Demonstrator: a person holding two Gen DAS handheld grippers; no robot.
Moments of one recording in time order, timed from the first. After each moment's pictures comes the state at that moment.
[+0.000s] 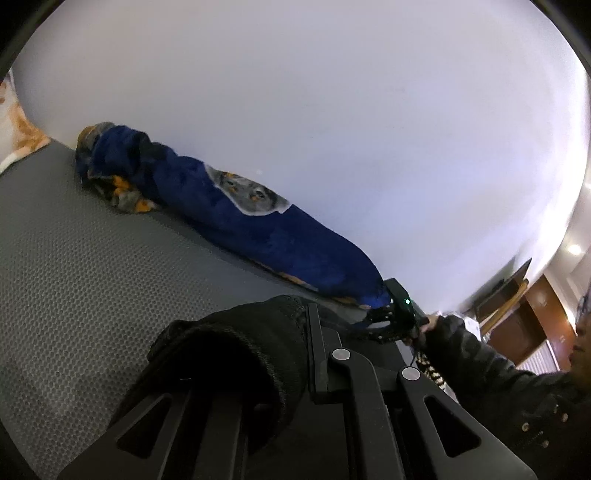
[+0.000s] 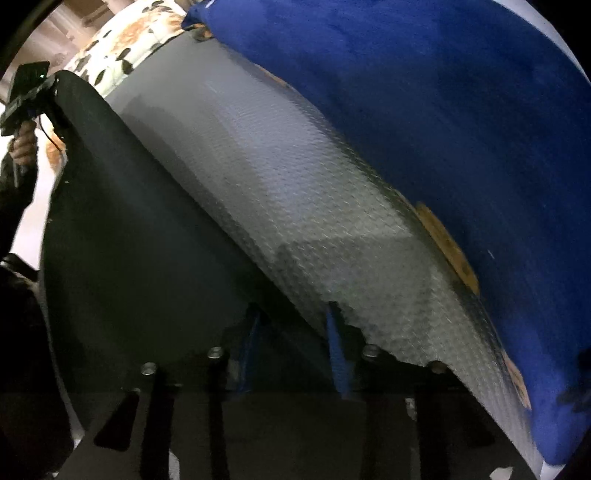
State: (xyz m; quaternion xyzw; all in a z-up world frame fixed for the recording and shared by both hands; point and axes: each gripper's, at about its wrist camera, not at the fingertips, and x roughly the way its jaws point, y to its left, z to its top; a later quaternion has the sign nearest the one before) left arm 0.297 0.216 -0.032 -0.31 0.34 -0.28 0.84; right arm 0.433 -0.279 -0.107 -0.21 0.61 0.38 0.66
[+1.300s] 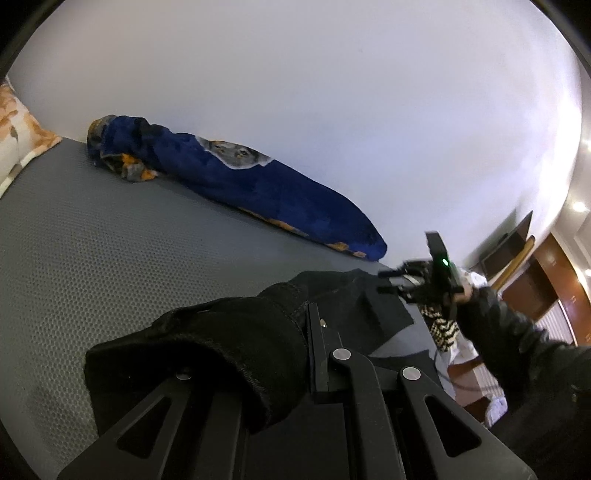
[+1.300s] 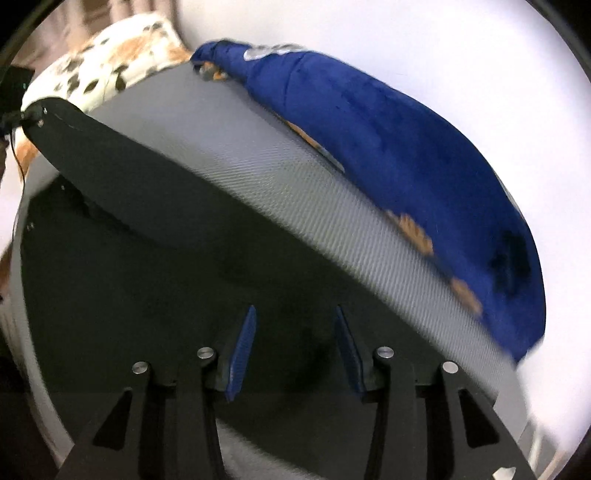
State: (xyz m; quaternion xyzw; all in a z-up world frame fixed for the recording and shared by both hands) left arm 0.210 0.202 -0.018 -0.24 0.37 -0.29 0.85; right arm 0.330 -0.239 -0.024 -0.28 0.52 0.32 0.74
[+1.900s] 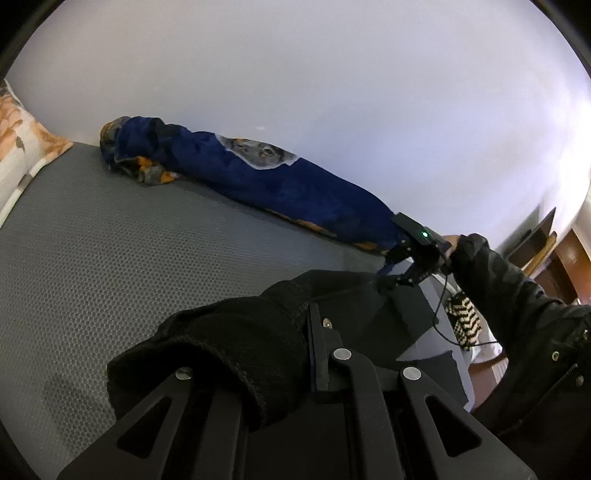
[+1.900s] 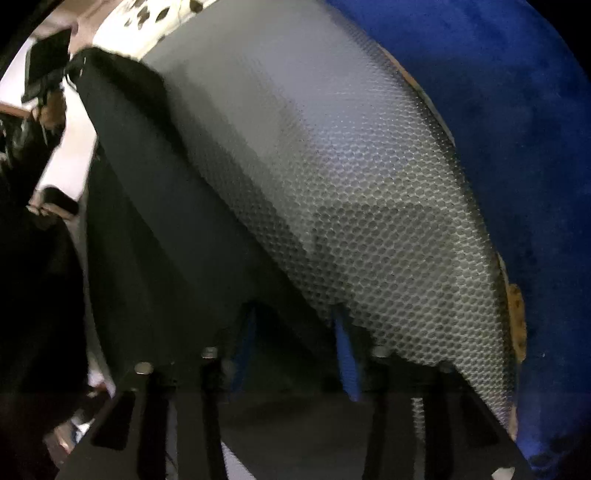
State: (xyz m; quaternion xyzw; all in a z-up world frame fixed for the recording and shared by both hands) left arm 0.237 0.204 -0.021 -0.21 0.40 -0.25 0.86; right arm 0.415 -0.209 -0.092 -0.28 0.65 0.49 0.51
